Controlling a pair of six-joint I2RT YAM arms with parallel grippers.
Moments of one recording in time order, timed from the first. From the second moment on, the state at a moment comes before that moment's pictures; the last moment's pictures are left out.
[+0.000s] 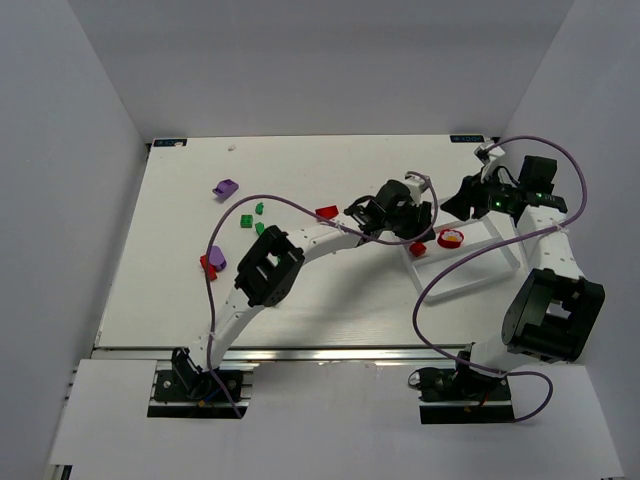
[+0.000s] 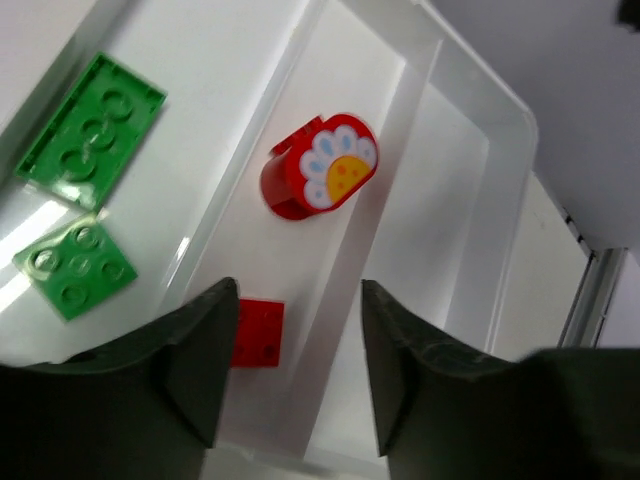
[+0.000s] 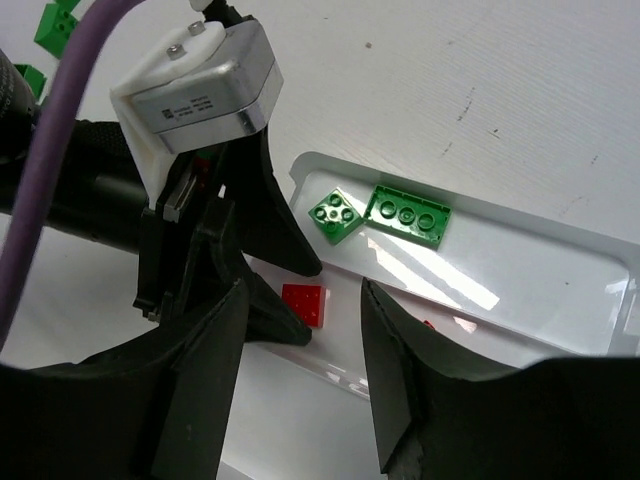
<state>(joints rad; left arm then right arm) -0.91 2.48 2.06 -0.04 0.27 -0.48 -0.25 1.48 1.18 -0.48 -0.92 -0.44</state>
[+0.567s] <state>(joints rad) -0.68 1.61 1.24 -0.04 -0.01 -0.49 -0.04 1.59 1.33 -0.74 -0.97 -0.93</state>
